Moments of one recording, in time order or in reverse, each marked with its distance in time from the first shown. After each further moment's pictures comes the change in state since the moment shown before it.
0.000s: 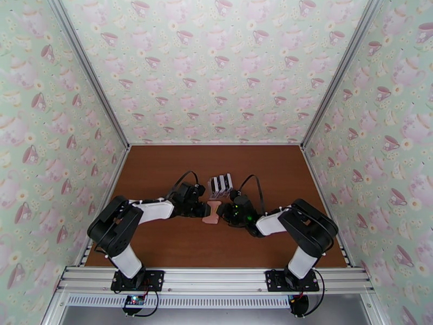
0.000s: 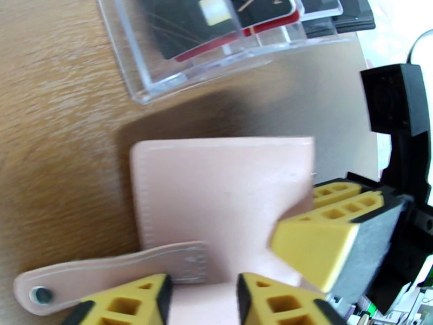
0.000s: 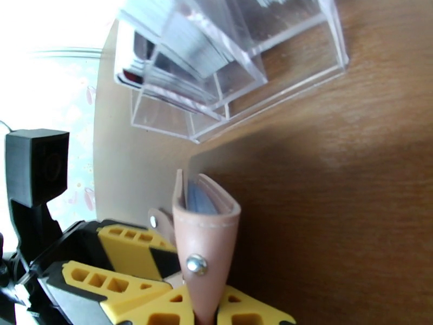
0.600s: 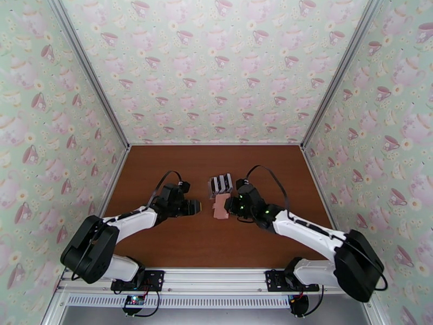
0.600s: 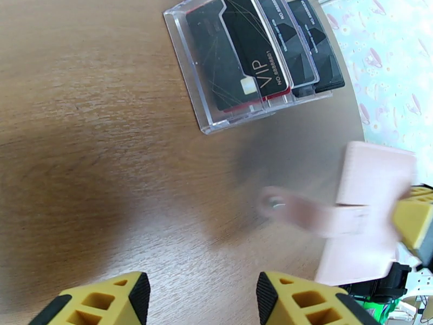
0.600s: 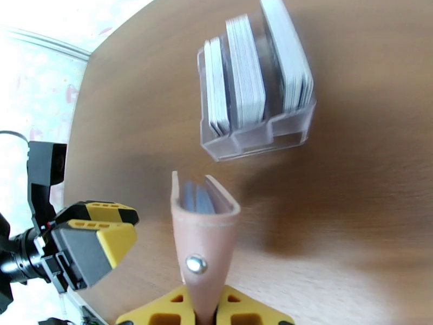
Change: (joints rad) left arm 0.095 -0.250 -0.145 0.034 -0.074 -0.011; right arm 0.049 -0.440 0.267 -0.864 0.270 -0.272
